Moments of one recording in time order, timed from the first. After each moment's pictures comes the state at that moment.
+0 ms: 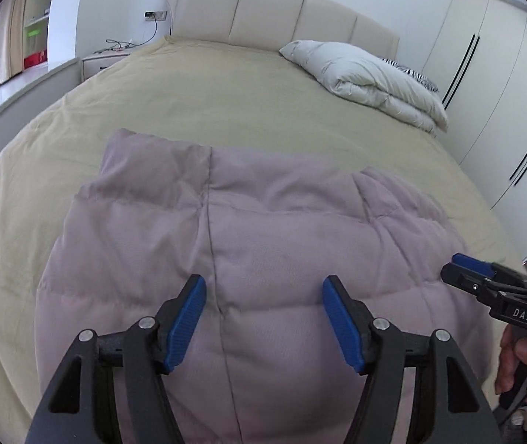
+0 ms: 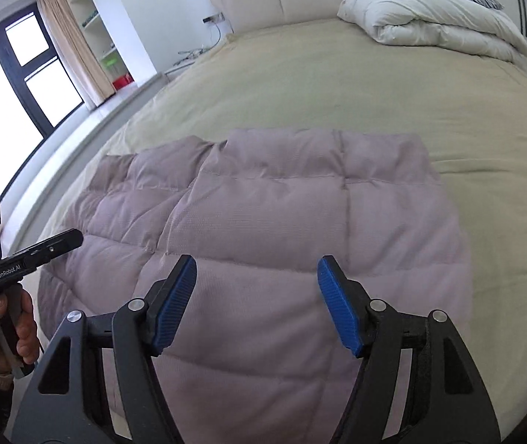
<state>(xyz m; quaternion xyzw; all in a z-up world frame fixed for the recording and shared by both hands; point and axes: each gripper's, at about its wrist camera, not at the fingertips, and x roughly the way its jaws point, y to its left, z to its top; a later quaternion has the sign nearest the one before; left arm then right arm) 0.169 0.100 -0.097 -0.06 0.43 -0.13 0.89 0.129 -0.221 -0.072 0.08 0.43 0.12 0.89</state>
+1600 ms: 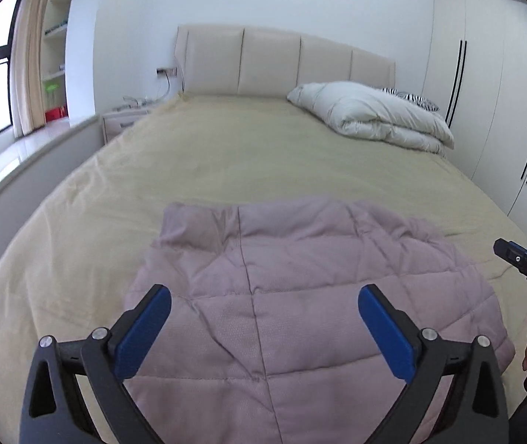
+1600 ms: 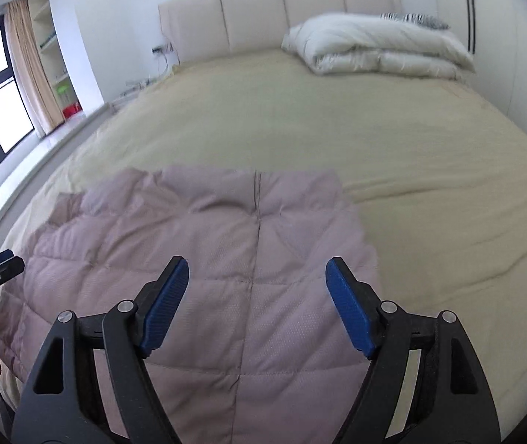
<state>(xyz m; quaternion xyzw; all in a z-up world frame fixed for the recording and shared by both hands) 0.107 0.102 -0.043 -0.02 0.31 -0.09 0.95 0.183 -0.239 -0.097 0.07 0.34 0.00 0.94</state>
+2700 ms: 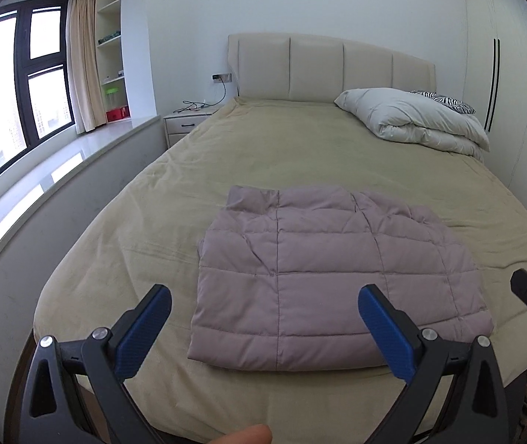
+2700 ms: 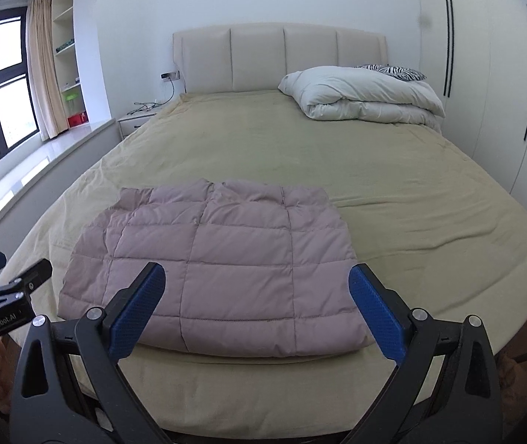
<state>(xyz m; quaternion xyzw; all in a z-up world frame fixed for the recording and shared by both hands) -0.027 0.085 0.014 0.00 0.33 0.03 0.94 -0.026 -0.160 0.013 0.01 0.32 -0.04 0.95</state>
